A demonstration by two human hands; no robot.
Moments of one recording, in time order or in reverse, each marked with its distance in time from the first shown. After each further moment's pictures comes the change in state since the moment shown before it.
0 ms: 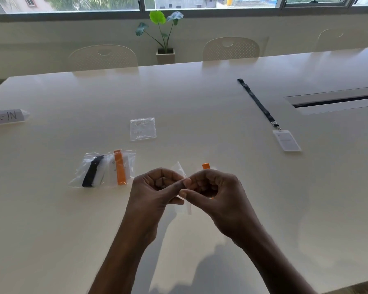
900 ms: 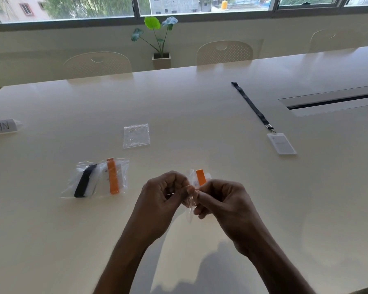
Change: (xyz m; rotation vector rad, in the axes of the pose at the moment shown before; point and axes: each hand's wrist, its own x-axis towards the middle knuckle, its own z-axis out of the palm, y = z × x) left_hand 0.014 0.002 0.020 0.474 -0.130 0.197; right_hand 0.002 0.015 -0.023 0.289 0.018 0.146
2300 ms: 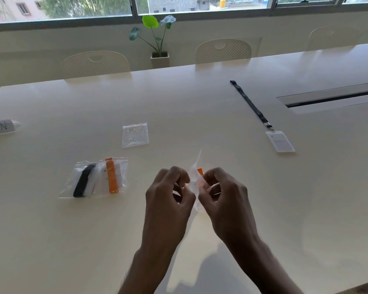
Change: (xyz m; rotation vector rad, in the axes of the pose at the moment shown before) left_hand -0.011 0.009 0.033 0.287 0.325 0.113; right_hand 0.004 0.013 0.010 -0.669 0.329 -0.264
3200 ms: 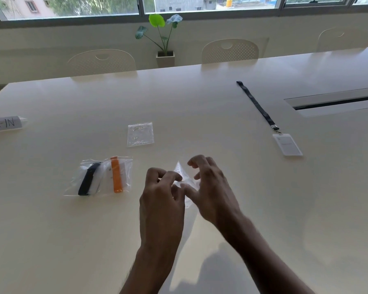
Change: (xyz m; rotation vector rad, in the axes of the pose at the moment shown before) left_hand 0.006 -0.018 0.001 0.197 0.119 -0.069; right_hand 0.039 -0.010 0.029 -0.099 -0.232 -0.061
